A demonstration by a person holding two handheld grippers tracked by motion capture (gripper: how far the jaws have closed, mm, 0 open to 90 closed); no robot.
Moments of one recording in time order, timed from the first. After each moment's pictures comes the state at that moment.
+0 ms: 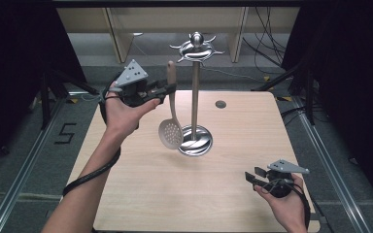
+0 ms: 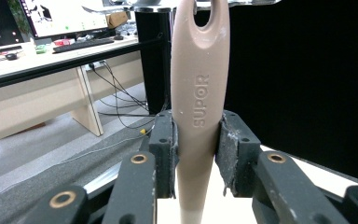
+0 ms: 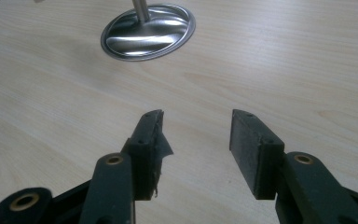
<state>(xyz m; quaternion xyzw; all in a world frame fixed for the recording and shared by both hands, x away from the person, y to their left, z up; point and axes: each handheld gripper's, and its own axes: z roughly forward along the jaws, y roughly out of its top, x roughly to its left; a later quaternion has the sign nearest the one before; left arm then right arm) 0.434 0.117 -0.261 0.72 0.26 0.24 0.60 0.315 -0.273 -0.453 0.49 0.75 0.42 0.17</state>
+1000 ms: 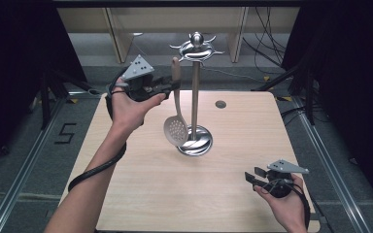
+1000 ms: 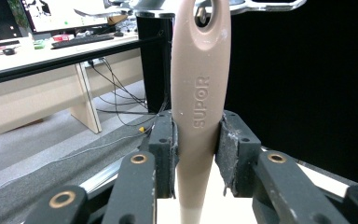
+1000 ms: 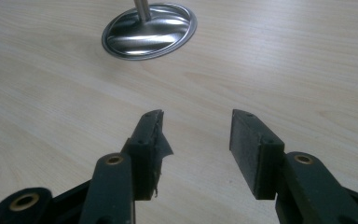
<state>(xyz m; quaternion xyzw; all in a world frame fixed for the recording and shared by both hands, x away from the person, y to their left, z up) 0.445 0.107 -0.258 0.72 0.27 0.23 0.59 0.314 -0.272 -0.452 0.49 0.75 0.41 0.17</state>
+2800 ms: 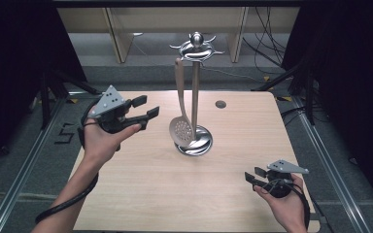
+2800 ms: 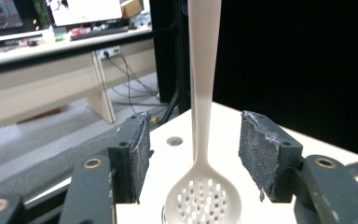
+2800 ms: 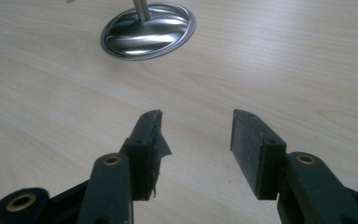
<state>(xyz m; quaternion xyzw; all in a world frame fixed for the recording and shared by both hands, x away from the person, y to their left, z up) 0.390 0.168 -0.309 0.72 0.29 0.27 0.57 0.313 -0.273 -0.452 0.49 0.75 0.40 0.18</state>
